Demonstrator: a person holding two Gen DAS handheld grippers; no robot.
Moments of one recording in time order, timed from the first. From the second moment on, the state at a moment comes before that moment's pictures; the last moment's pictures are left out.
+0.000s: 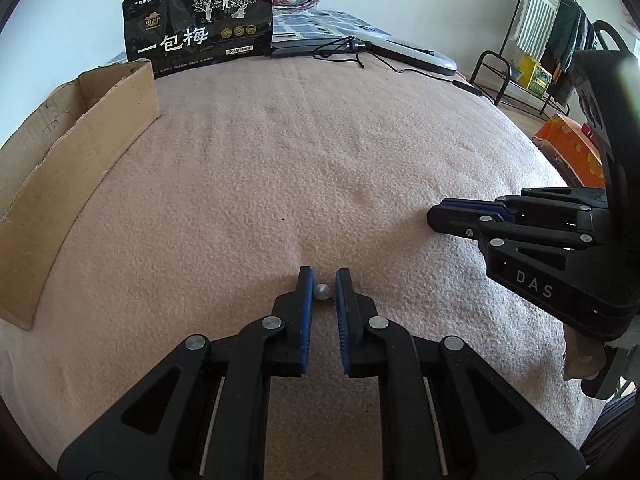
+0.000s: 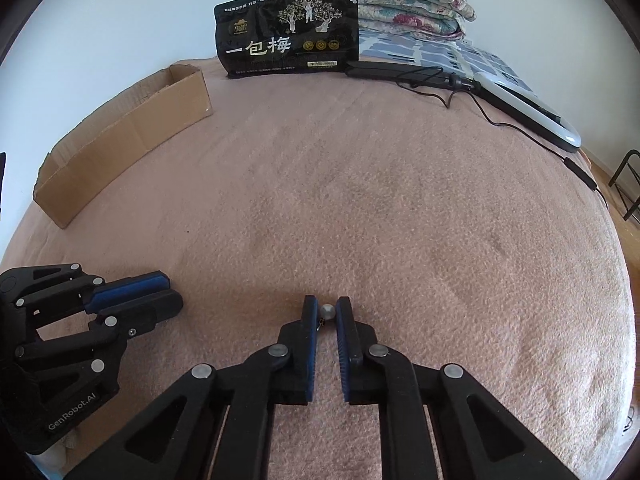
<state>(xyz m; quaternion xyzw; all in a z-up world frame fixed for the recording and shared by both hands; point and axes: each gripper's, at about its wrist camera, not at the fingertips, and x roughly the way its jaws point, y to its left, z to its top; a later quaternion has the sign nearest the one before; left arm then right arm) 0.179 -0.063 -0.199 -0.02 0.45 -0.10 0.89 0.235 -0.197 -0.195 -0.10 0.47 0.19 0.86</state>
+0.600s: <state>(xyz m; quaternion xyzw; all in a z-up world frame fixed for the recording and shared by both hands) 0.172 -0.028 -0.158 -0.02 0.42 -0.08 0.90 0.208 -0.209 -0.138 -0.07 0.43 0.19 0.88</state>
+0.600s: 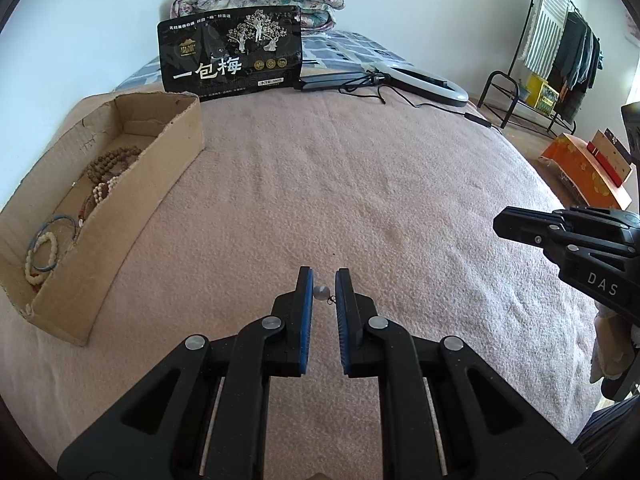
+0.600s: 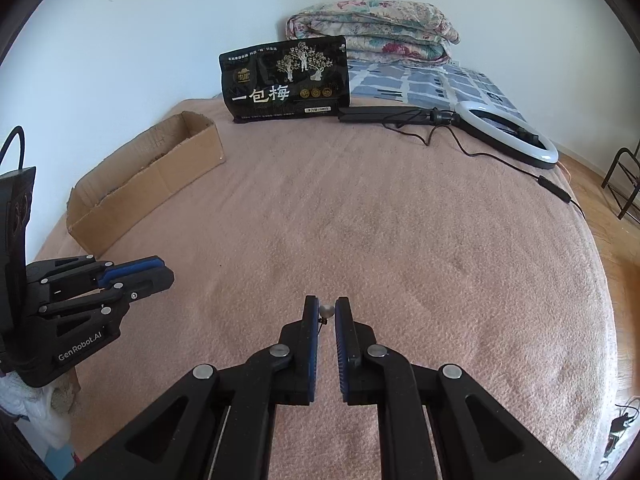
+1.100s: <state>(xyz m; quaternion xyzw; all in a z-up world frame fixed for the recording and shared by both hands) 0.175 0.045 -0.100 -0.03 0.39 -0.04 0.92 0.202 -0.152 -0.099 -0.08 0.40 0.24 0.88</state>
